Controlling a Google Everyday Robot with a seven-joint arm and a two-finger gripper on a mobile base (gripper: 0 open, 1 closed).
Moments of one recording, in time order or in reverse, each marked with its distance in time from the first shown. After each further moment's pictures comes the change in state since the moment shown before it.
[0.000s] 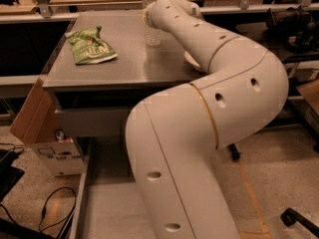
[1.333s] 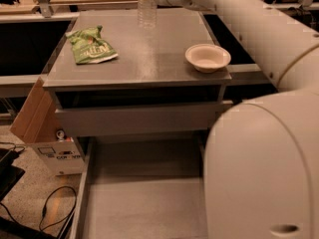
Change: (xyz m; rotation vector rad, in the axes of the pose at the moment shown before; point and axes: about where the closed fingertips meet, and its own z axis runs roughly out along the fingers) arm -0.085 0.040 -0.131 -0.287 -0.116 -0.046
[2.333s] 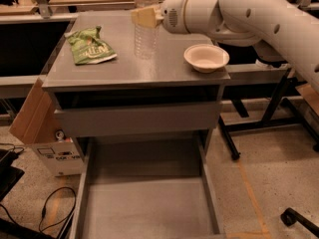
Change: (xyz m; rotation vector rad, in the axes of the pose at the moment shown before) arm 0.050 0.098 -0.113 -0.303 0.038 0.006
